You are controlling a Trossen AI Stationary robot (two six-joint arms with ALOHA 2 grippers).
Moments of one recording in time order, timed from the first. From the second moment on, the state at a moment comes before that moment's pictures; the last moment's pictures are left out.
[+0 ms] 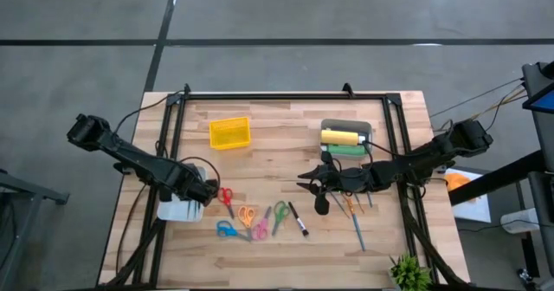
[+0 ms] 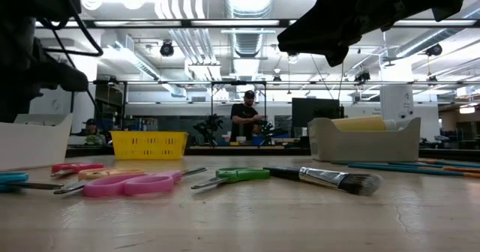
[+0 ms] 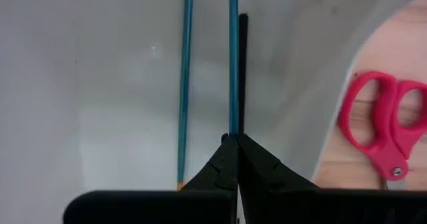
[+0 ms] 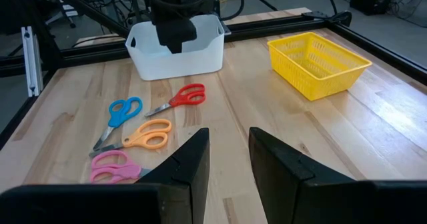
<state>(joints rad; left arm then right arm) -0.41 1.21 0.62 -1.00 0.01 -2.07 0.29 1.42 0.63 0.45 0.42 0.27</state>
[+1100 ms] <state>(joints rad) -0.41 1.21 0.58 -0.96 0.02 -2.07 0.29 1.42 0.63 0.45 0.42 0.27</state>
